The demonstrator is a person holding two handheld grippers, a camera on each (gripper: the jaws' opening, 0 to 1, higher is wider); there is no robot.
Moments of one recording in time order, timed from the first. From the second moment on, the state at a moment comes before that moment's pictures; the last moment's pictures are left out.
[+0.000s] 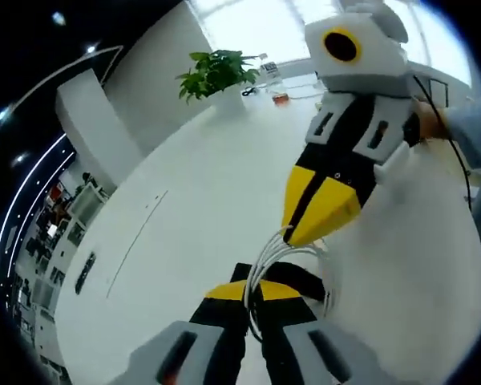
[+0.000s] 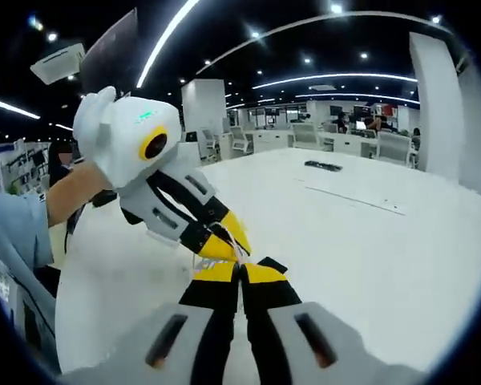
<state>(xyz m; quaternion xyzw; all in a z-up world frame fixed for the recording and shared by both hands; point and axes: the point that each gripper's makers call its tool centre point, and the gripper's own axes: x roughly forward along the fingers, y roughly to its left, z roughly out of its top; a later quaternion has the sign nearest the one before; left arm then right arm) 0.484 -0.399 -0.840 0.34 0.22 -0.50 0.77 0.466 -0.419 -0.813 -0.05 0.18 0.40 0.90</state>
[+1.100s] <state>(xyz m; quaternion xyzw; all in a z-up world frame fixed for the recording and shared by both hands) 0.488 -0.375 -0.842 0.24 0.21 -0.49 0.81 0.460 -0.429 -0.854 -0.07 0.27 0.39 0.88</state>
